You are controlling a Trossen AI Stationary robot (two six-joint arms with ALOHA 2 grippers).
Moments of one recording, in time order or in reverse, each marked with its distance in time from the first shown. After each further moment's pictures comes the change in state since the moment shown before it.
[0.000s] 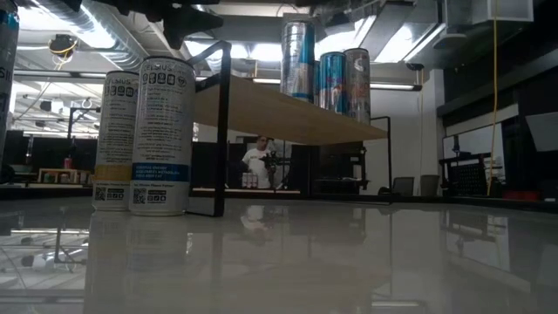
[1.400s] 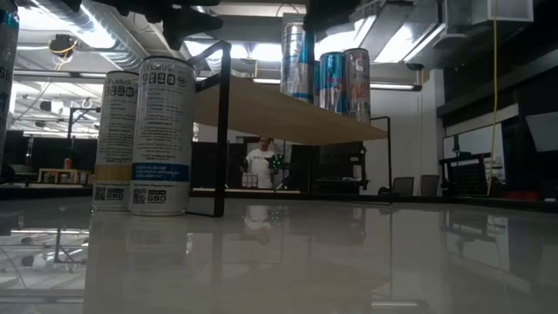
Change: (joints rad) left arm 0.000 0.000 0.000 -0.007 0.000 0.000; right arm -0.282 0.040 0.060 -0.271 -0.715 -0.655
